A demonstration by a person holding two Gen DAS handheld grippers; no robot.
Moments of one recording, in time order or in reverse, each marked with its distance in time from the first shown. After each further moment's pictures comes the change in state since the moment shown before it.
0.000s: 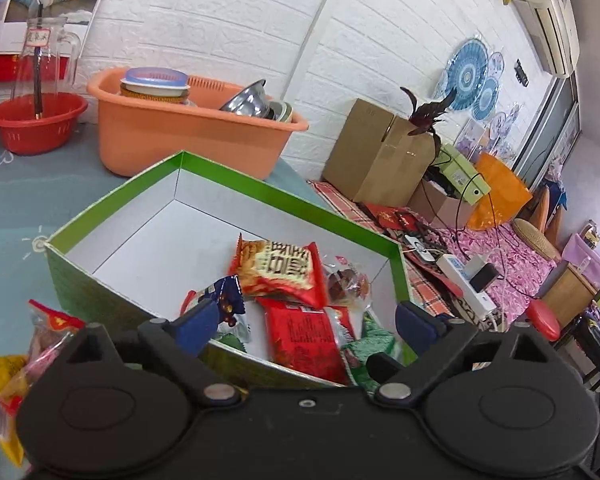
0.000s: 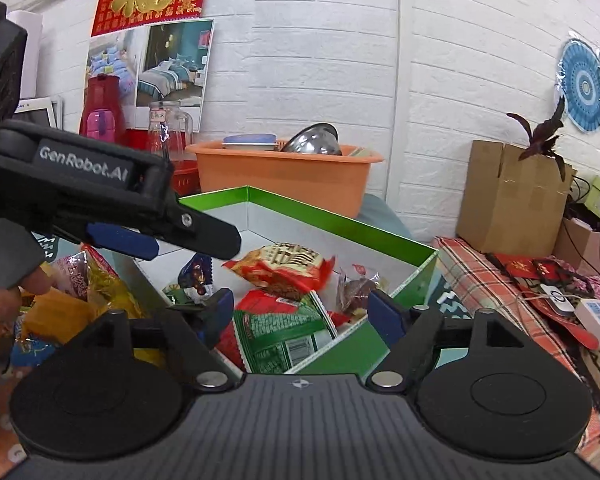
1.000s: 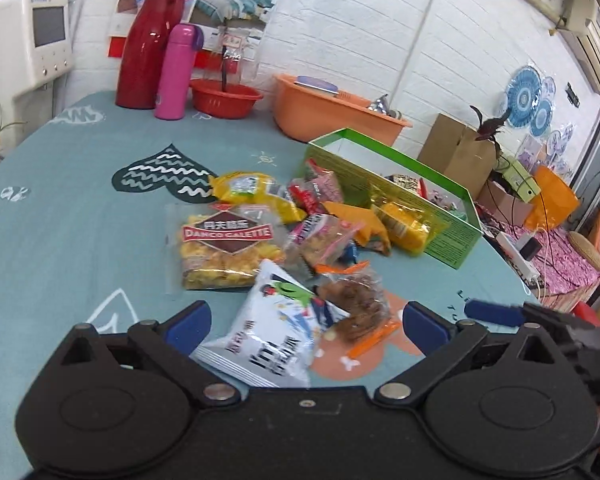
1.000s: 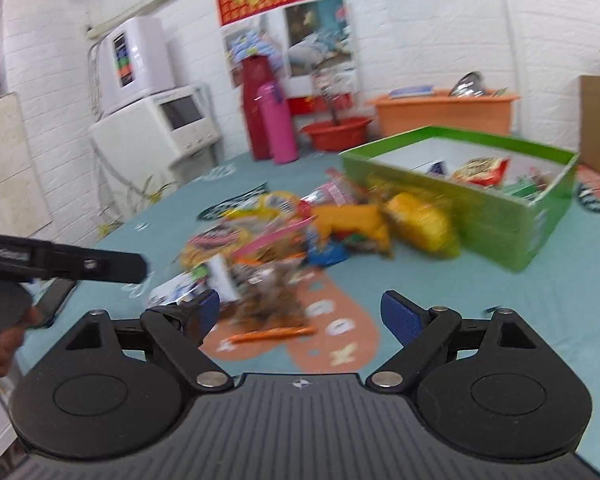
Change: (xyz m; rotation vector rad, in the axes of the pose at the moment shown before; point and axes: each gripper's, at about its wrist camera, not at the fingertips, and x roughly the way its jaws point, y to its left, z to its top) left arm -0.227 0.070 -0.145 -0.092 -0.058 0.245; right arm -0.102 0.120 -0.039 0.095 0.160 0.457
